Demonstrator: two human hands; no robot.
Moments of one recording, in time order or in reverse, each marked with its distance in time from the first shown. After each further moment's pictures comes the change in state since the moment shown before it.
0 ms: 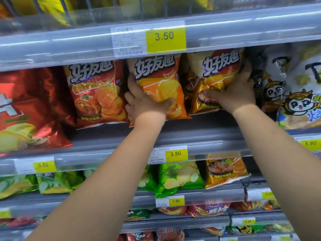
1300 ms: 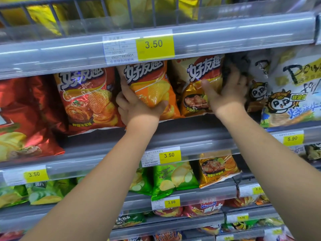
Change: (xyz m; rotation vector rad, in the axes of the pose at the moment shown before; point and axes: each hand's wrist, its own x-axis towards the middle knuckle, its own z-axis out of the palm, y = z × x) left_hand -0.002 -0.006 0.000 0.030 0.040 0.127; right_hand -0.027 -0.006 -0.005 -0.062 0.142 -0.133
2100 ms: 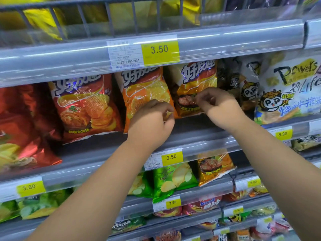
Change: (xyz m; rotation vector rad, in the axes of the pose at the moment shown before) left_hand -0.010 -0.011 -0.012 0.153 -0.270 0.684; right_hand -0.017 0.001 -0.008 0.181 -0.254 -0.162
